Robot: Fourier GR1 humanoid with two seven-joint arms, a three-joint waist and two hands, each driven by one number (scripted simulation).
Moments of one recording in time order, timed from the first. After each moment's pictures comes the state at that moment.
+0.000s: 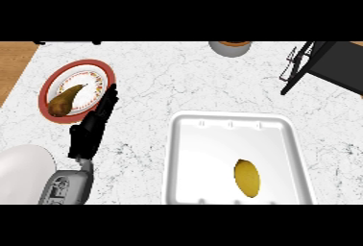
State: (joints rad) left arm -0.19 0.07 0.00 -1.43 -0.16 -0.03 0.02; right arm -0.95 -0.61 -0.45 -0.92 1.05 -0.71 0.67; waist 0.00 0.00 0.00
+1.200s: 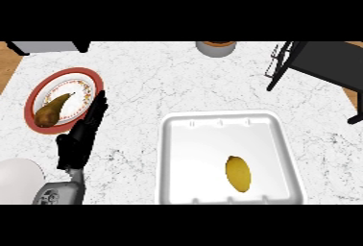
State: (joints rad) left arm -0.11 0.08 0.02 -1.50 -0.15 -0.02 0.04; right arm -0.51 -0.74 -0.85 -1.77 0.80 -0.18 1.03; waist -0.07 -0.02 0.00
